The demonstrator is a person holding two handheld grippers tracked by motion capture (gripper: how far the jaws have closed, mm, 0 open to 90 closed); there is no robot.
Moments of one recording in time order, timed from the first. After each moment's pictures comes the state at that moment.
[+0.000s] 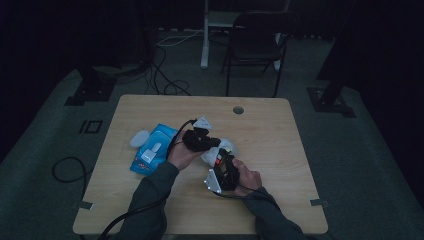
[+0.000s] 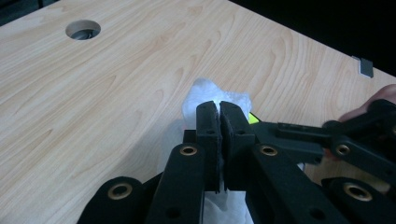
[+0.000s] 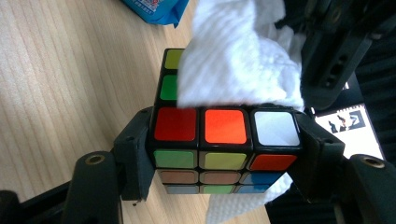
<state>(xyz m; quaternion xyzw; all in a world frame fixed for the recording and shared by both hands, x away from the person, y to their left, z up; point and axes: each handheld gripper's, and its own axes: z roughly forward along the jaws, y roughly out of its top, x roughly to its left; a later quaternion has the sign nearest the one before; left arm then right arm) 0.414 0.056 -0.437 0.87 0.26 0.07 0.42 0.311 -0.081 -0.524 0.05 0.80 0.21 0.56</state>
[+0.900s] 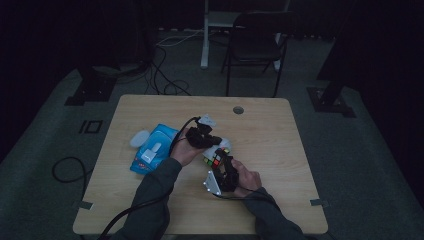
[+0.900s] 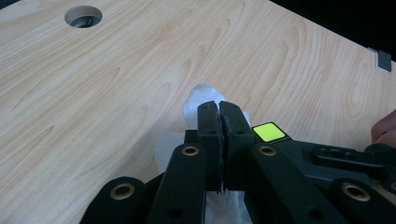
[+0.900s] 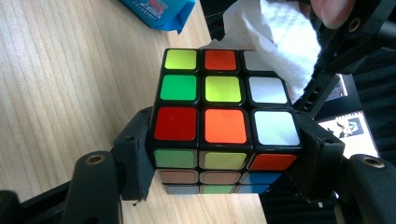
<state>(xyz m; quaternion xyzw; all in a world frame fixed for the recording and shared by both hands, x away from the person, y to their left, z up) 0.428 0.049 -0.440 0.88 0.27 0.06 0.40 0.307 -0.079 -0.524 0.03 0.80 0.22 0.56</state>
